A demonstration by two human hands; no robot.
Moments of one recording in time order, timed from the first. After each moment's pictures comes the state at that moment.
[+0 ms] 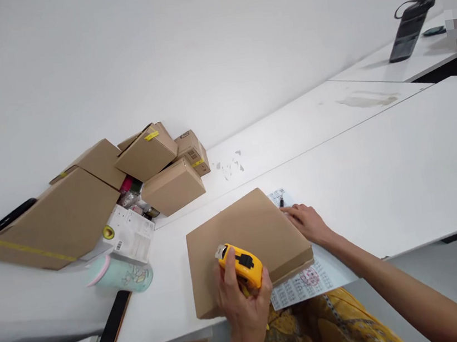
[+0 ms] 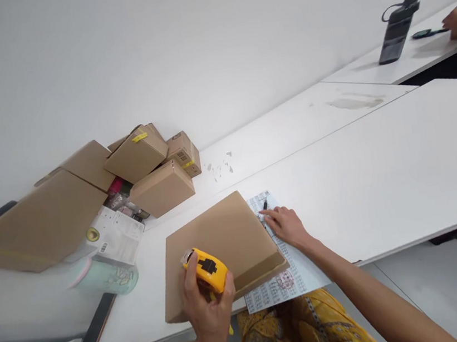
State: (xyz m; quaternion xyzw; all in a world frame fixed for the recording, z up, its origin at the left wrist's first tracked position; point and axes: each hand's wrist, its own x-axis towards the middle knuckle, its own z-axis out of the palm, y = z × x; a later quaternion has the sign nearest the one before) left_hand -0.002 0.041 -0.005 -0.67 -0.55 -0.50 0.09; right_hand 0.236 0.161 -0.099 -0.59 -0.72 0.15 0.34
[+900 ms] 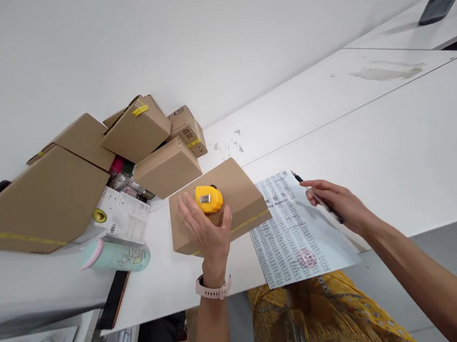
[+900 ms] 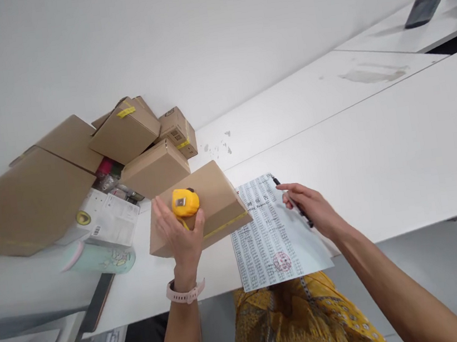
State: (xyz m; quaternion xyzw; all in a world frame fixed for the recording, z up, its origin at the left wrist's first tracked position) left_hand -0.034 0.140 0.015 -0.67 -0.61 -0.39 0.16; right_hand 0.273 0.131 -0.065 -0.51 -0.47 0.51 0.51
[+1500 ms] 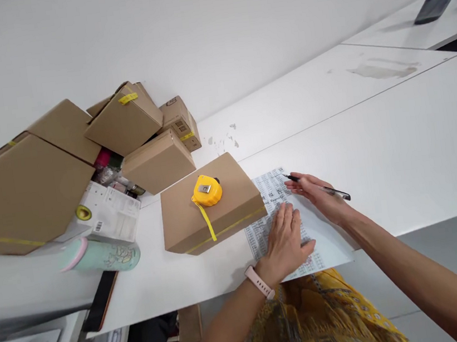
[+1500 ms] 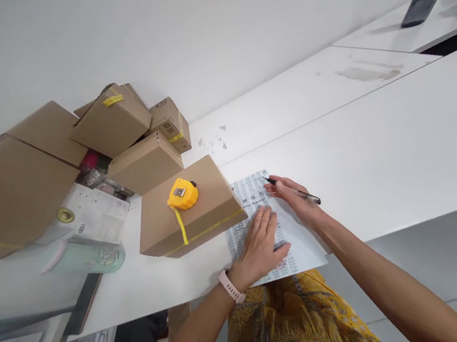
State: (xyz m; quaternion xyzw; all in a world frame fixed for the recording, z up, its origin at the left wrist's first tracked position) left_hand 0.077 0.102 -0.083 -0.91 -0.37 -0.14 -0.10; right_hand 0.254 0.154 -0.079 -0.48 -0.39 0.54 0.57
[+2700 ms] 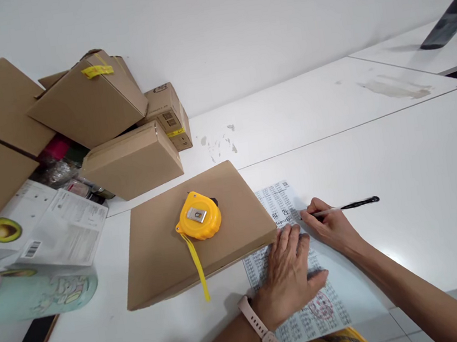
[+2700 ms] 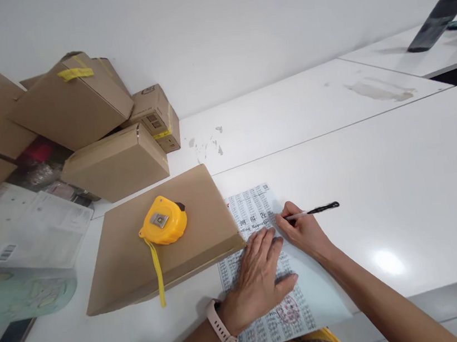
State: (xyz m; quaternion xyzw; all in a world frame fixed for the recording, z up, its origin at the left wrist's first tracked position) left_hand 0.077 0.135 -0.102 -0.89 -0.39 -0.16 -0.20; right_hand 0.259 0.181 -0.107 -0.62 -0.57 0.34 0.43
